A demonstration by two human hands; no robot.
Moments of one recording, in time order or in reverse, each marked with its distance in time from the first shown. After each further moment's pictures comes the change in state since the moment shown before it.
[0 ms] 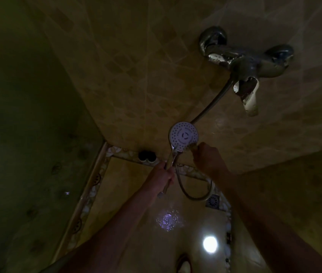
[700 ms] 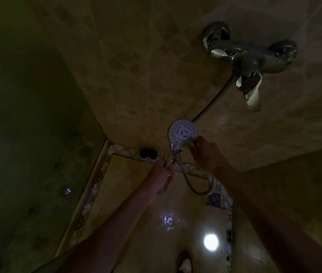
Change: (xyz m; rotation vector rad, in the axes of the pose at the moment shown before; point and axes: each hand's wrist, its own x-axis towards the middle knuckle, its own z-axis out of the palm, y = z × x) left_hand -0.010 -0.005 -0.009 -0.022 -0.034 0.038; right_hand -0.006 -0.002 0.002 0.119 0.024 -0.131
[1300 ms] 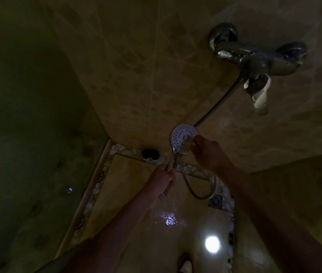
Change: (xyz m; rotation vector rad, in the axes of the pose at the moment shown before) left_hand 0.002 -0.008 -0.006 0.044 0.019 -0.013; right_hand 0.010 -0.007 -0.001 -0.069 0.007 -0.085
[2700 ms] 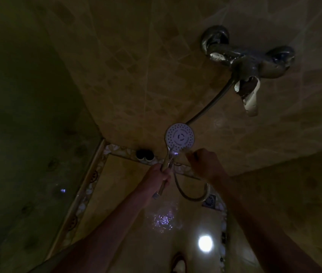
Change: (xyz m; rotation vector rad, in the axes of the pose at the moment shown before) left_hand -0.004 0.009 0.008 -0.097 -0.011 -0.050; right_hand -0.018 0.015 0.007 0.026 -0.071 0.162
